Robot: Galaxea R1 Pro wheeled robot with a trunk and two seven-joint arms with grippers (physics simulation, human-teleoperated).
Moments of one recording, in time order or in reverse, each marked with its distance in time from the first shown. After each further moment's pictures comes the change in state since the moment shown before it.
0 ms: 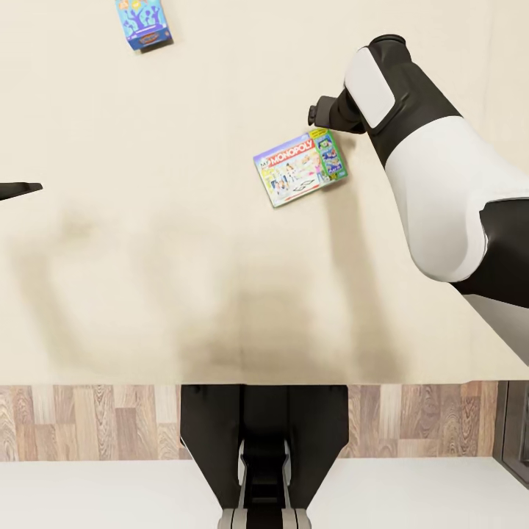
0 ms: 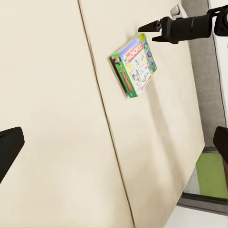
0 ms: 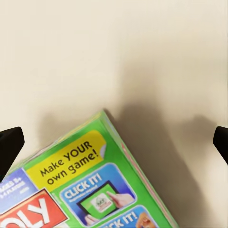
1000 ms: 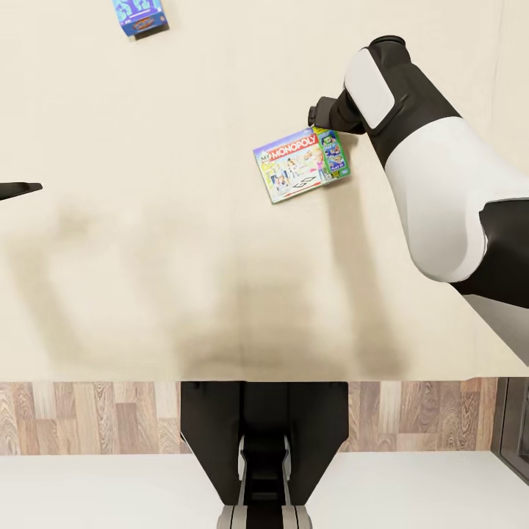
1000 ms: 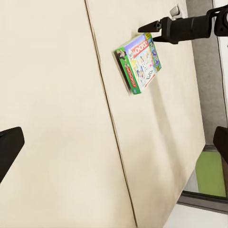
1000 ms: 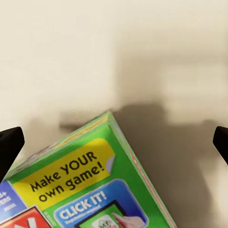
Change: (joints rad) left arm 0.000 0.000 0.000 -0.001 0.000 0.000 0.000; right arm 0.002 0.000 0.000 0.000 0.000 0.000 0.000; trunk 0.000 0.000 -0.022
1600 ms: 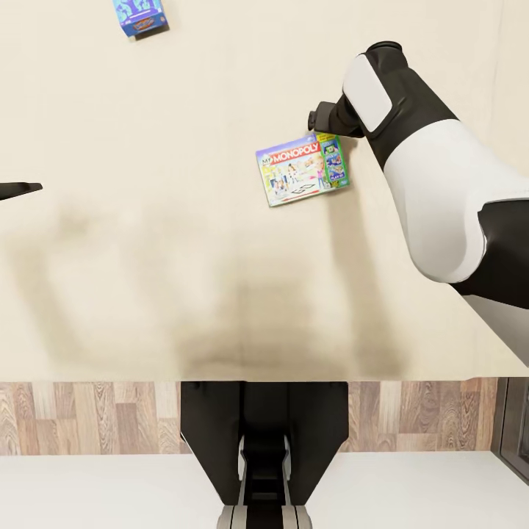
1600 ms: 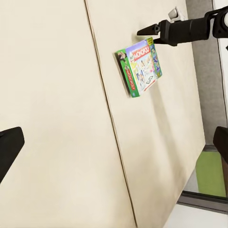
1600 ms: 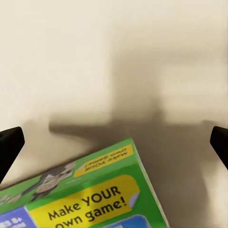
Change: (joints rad) left arm 0.000 0.000 0.000 0.000 0.000 0.000 0.000; right arm 0.002 0.000 0.004 0.016 0.008 0.001 -0.001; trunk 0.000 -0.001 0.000
